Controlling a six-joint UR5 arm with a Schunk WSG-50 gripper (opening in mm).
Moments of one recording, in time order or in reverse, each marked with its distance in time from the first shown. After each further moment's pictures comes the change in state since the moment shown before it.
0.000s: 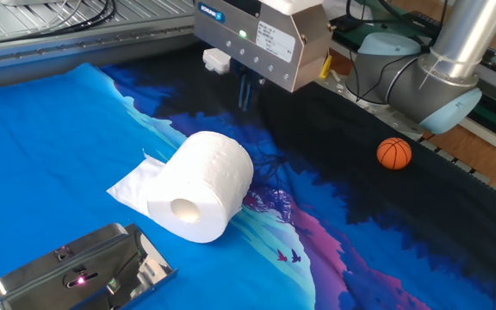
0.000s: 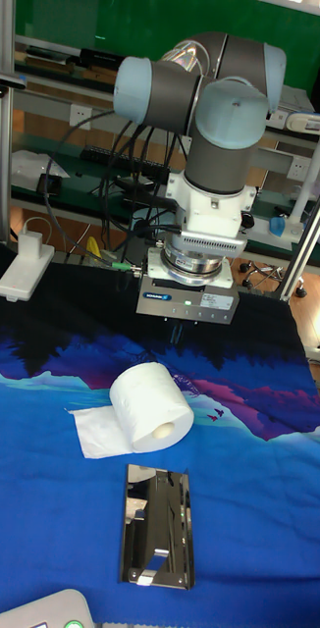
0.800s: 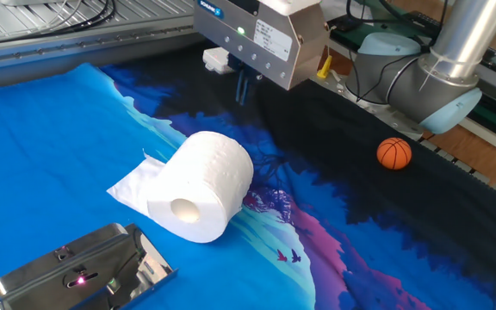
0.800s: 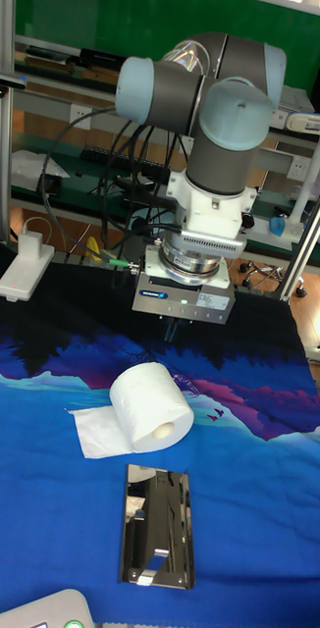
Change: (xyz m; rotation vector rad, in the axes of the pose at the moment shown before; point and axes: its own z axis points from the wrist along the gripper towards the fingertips) arm -0.005 -0.005 0.000 0.019 -0.020 -0.003
